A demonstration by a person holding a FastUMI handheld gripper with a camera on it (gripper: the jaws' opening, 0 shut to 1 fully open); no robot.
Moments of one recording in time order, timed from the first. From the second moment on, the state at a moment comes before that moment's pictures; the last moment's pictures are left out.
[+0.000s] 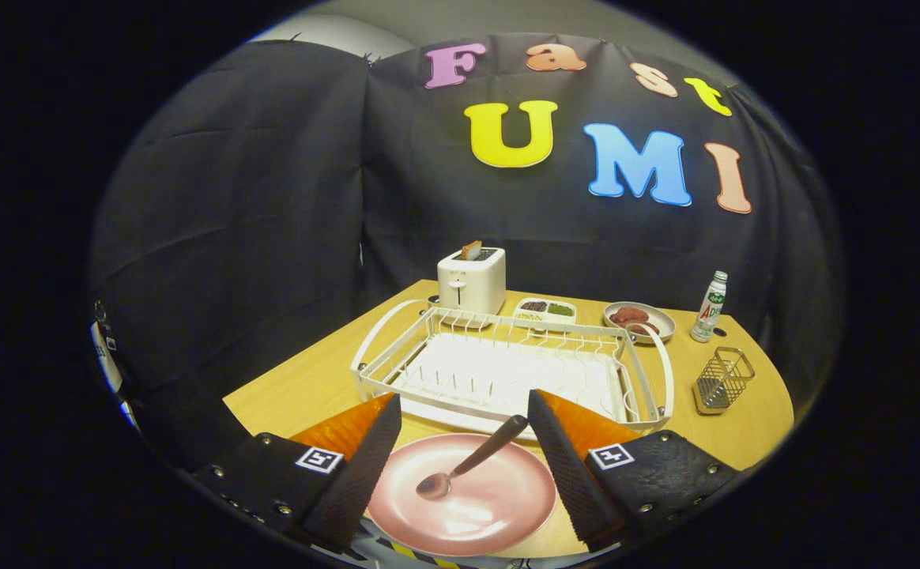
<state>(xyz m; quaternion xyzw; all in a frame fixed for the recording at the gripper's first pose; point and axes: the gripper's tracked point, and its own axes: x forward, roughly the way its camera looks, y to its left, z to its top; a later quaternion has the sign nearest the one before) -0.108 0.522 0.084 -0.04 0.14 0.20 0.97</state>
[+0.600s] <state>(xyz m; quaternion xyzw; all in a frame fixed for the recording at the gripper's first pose) -0.083 0.500 0.173 0.01 0.08 0.17 0.98</state>
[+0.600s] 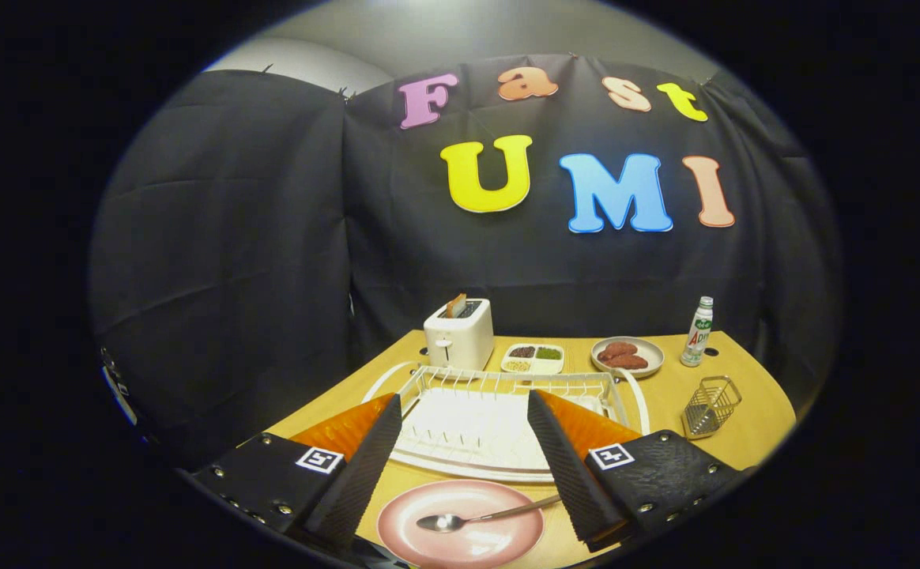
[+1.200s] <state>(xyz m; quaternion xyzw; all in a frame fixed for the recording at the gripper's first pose) -0.026 0.417 0.296 0.00 0.02 0.10 0.99</state>
